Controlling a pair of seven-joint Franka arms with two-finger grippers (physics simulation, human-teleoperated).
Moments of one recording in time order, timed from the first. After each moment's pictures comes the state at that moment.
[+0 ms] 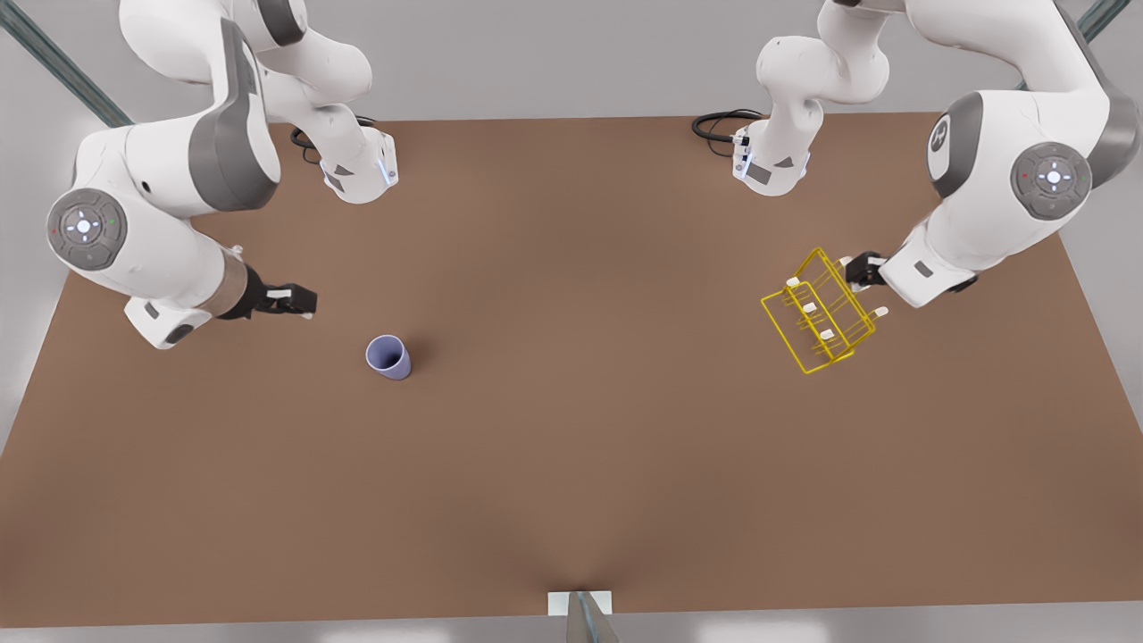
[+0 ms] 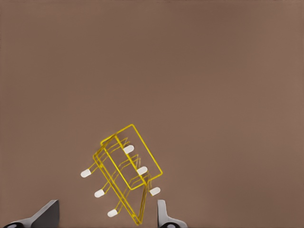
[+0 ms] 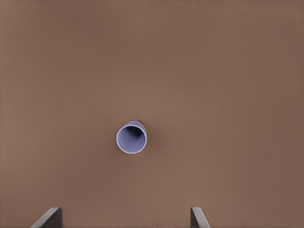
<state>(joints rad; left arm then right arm) -0.24 0.14 0.12 -1.44 0.05 1.43 0.03 0.21 0.28 -0.05 -1.22 0.06 1.33 0.17</state>
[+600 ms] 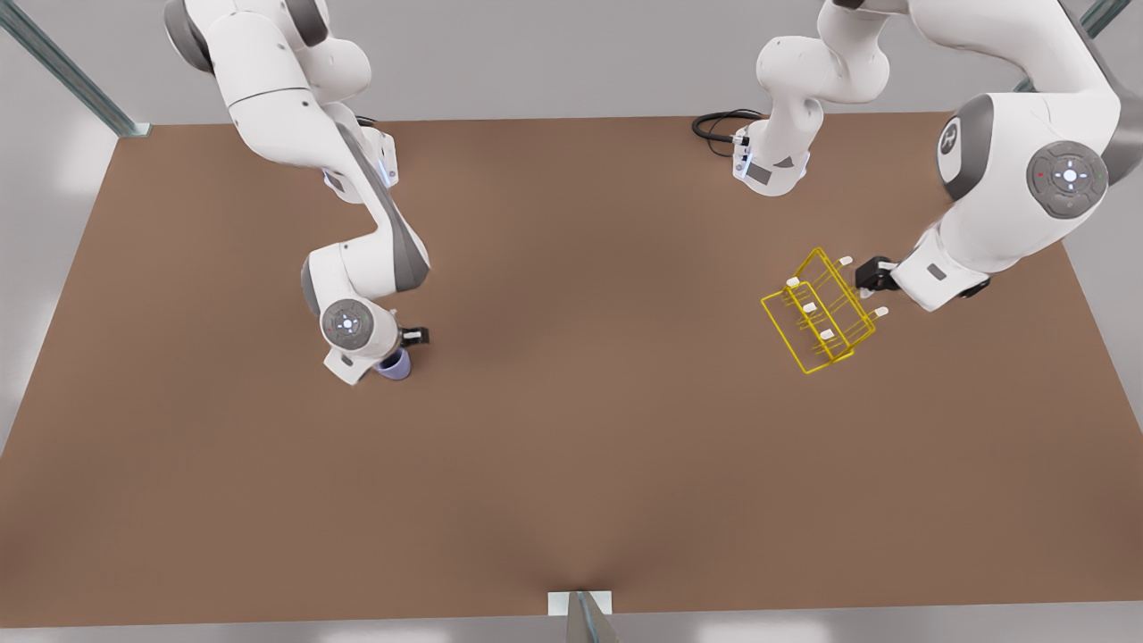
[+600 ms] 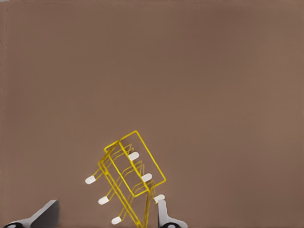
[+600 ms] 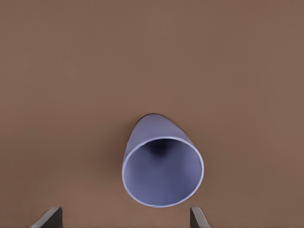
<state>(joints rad) -0.24 0.15 0.15 -1.42 0.04 1.45 0.05 0.35 0.33 -0.01 -1.94 -0.01 1.98 0.24</state>
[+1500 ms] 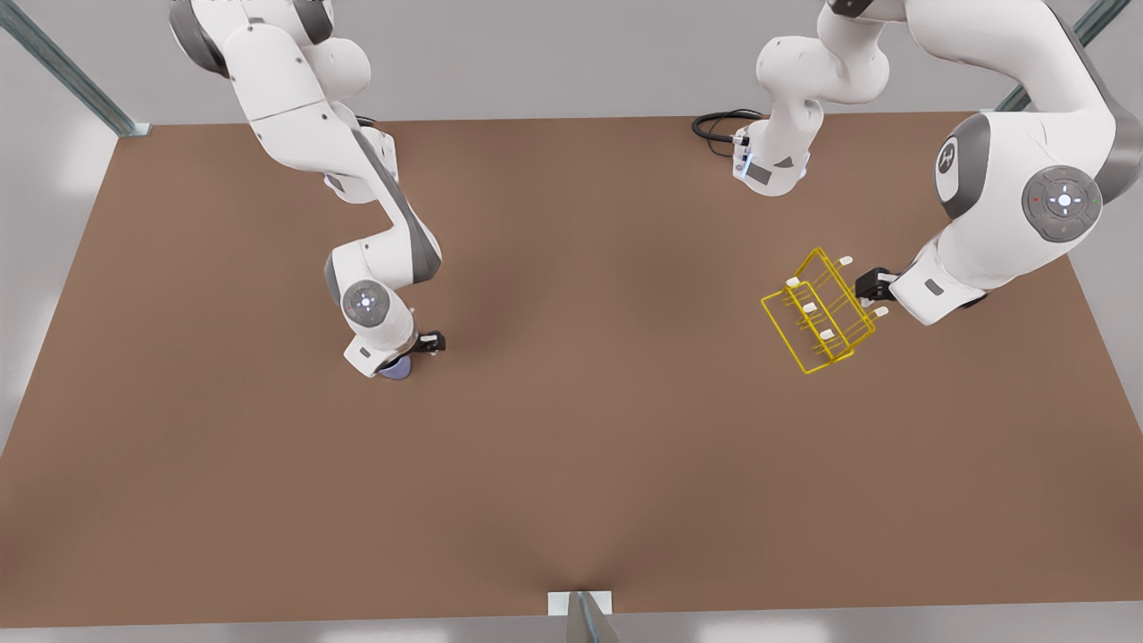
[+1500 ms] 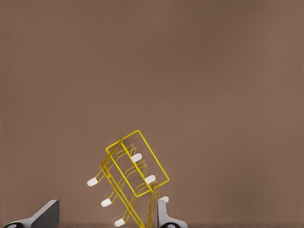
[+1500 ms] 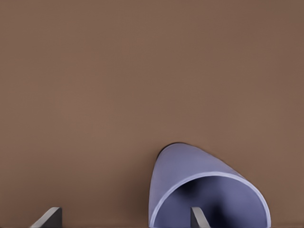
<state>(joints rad) -0.24 0.19 0.15 -1.41 0.05 1.45 0.07 0.39 0.35 -0.02 -2.10 -0.01 2.29 0.31</state>
